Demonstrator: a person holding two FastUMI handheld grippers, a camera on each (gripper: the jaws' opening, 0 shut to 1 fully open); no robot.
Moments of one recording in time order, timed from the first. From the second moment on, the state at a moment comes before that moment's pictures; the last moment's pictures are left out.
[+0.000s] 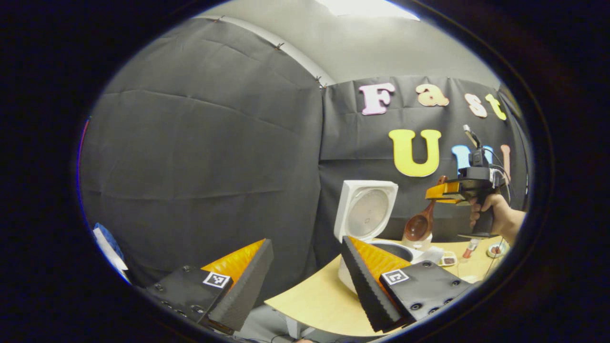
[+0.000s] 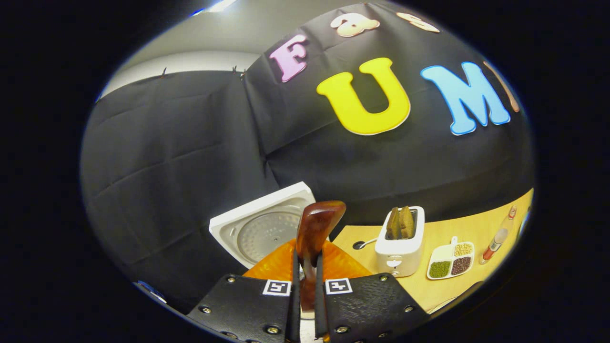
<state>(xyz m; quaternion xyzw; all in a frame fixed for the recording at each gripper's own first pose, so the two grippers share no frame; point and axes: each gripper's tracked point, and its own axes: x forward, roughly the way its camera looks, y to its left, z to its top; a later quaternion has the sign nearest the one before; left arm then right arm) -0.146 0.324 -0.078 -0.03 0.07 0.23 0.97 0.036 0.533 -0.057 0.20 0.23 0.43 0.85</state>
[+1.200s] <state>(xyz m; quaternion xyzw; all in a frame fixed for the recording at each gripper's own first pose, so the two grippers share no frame) -0.058 0.139 -0.033 -0.05 0.03 0.08 1.00 0.108 0.191 -0.069 0.23 0.19 0.21 0.93</state>
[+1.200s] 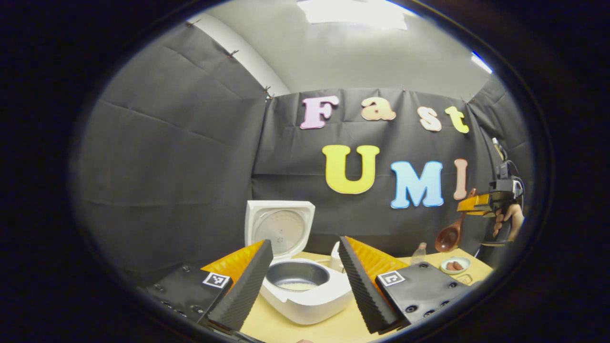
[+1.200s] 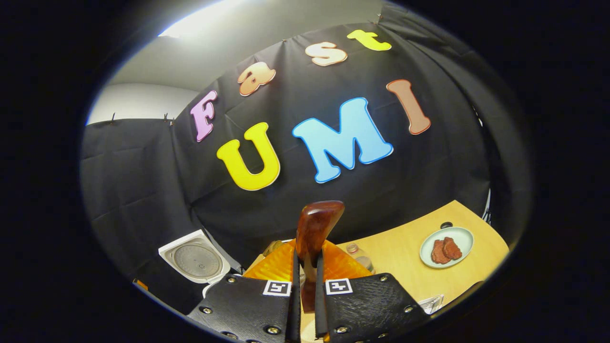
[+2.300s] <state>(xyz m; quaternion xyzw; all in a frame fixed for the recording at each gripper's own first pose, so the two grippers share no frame) -0.035 0.039 -0.018 -0.01 0.04 0.01 1.00 0.065 0.041 -0.225 0.16 0.30 0.09 0.94</state>
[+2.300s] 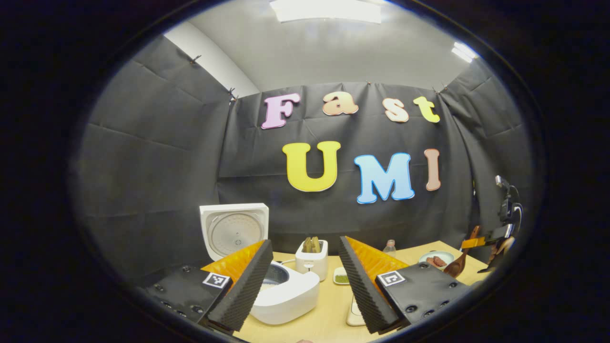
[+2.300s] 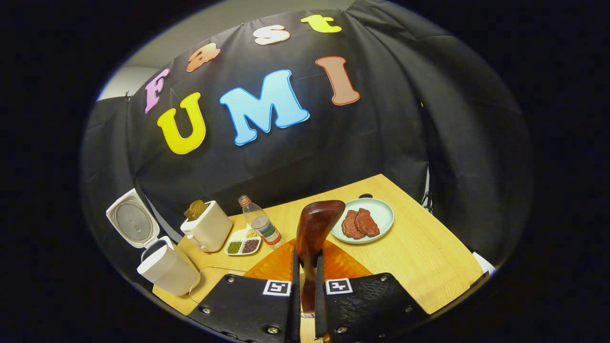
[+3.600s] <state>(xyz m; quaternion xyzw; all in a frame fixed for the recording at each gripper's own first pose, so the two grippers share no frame) 0.030 0.073 -0.012 0.01 0.02 0.06 1.00 0.025 -0.016 -0.172 0.06 0.22 0.03 0.97</state>
